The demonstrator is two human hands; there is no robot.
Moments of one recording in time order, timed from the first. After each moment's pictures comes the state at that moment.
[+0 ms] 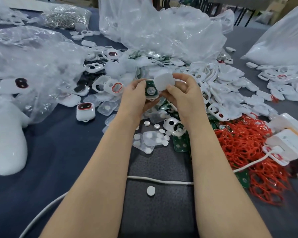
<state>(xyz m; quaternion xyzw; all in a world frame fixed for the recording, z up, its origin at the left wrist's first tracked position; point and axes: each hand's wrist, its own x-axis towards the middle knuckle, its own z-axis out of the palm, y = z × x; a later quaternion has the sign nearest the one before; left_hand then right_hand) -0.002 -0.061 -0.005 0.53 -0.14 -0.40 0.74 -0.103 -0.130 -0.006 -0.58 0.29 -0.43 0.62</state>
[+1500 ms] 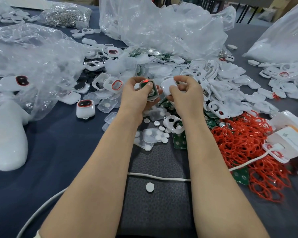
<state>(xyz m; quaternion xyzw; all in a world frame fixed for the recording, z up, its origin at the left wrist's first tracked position) -0.009 -0.059 -0.007 0.51 -0.17 -0.38 0.75 -0.103 -0.126 -0.009 -0.67 0.42 -0.41 0.45</state>
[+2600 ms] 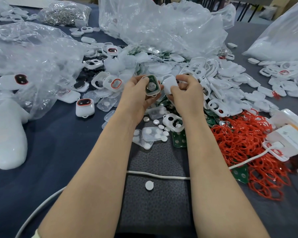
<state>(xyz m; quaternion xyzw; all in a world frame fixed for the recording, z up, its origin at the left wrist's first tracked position) -0.007 -0.062 -0.004 0.46 -0.14 -0.43 0.76 -0.105 -0.126 -0.010 -0.67 0.44 -0.41 0.45</state>
